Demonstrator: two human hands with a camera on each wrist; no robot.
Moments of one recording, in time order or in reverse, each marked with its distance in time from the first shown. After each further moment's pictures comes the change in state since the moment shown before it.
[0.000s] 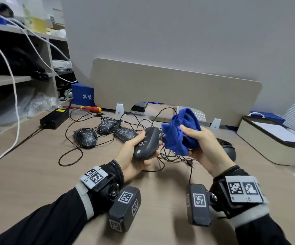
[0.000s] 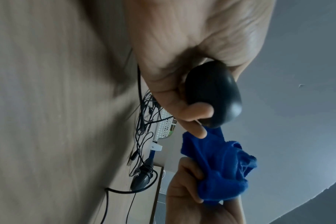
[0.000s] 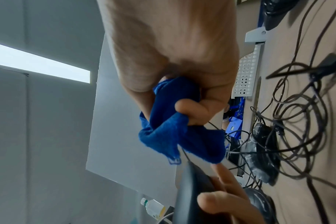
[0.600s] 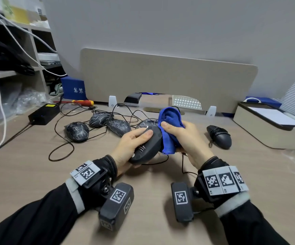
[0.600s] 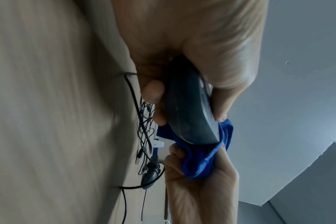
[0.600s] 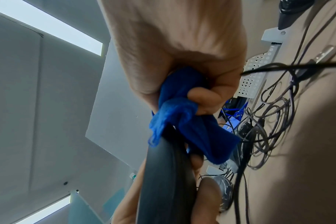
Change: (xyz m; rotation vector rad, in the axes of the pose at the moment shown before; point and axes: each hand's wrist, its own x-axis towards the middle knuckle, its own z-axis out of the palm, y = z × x) left_hand 0.004 -0.016 0.000 0.441 -0.096 0.308; right_hand 0.000 0.022 0.011 -0.192 0.037 0.015
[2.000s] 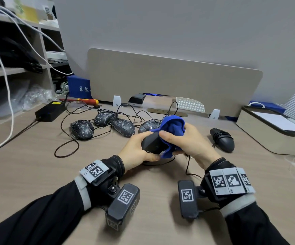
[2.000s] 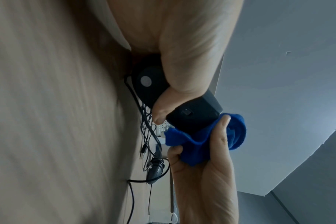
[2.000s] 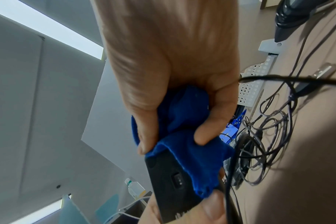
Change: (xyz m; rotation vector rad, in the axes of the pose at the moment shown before) left_hand 0.006 -0.013 -0.013 0.376 -0.108 0.161; right_hand 0.002 0.003 -0.006 -0.209 -0.154 -0.132
